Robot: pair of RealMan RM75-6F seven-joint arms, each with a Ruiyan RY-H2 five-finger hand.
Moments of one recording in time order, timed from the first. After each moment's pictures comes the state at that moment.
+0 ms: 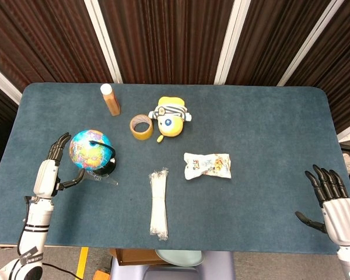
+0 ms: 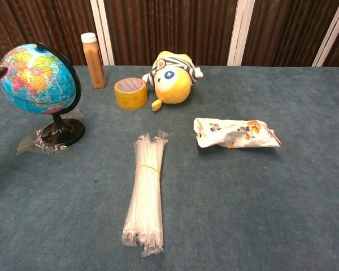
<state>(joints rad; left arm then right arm) -0.36 -1.43 -0.23 -1.50 1.43 1.37 -0.35 0.02 -1.13 0.02 -1.55 -1.69 1.67 0.03</state>
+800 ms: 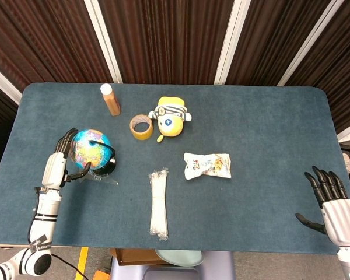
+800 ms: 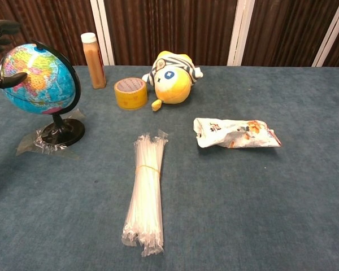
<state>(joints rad) -0.43 -1.48 -0.26 -1.42 1.34 1.30 -0.32 0.02 -1.12 0.01 -1.57 -1.69 1.64 0.02</state>
